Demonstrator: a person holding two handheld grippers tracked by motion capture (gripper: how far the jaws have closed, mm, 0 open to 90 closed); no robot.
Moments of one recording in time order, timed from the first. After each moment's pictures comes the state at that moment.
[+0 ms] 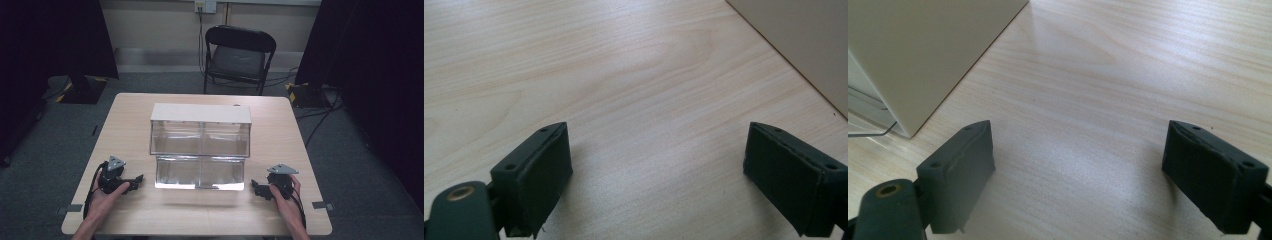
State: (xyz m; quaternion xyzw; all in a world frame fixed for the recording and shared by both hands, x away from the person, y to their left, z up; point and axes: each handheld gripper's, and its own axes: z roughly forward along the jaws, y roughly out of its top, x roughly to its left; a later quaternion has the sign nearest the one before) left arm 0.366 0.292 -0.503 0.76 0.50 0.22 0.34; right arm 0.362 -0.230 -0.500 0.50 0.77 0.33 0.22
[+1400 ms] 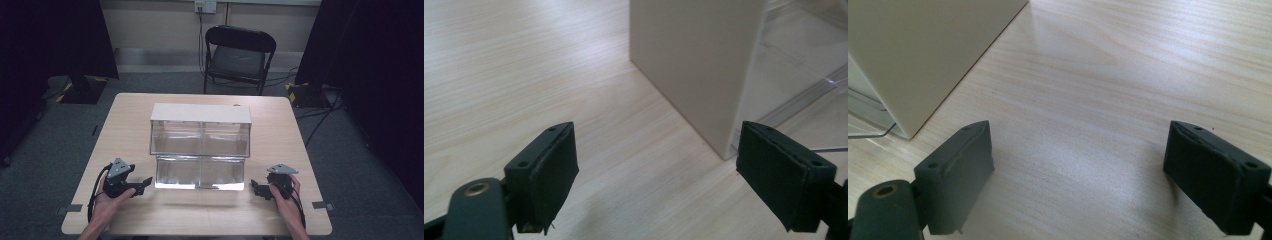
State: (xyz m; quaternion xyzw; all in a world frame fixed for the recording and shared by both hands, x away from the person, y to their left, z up) left arm 0.343 0.267 -0.476 0.78 0.42 0.20 0.42; right arm 0.362 -0.230 -0.500 0.50 0.77 0.33 0.22
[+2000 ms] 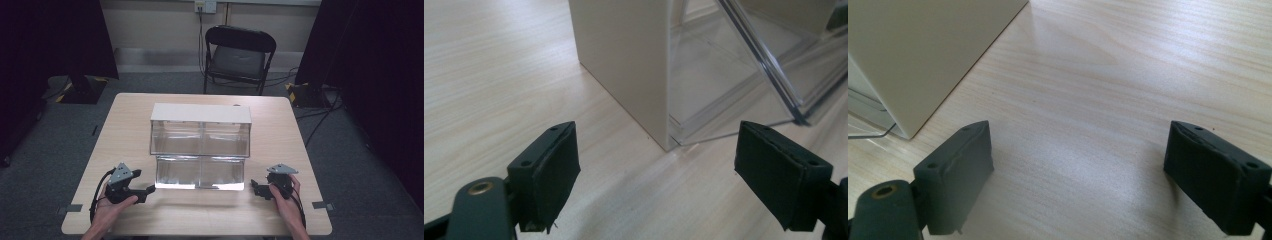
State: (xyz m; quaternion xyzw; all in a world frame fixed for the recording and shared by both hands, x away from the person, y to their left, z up) left arm 0.328 0.259 -0.474 0.80 0.38 0.17 0.44; right arm 0.362 -0.230 -0.500 0.50 0.77 0.33 0.22
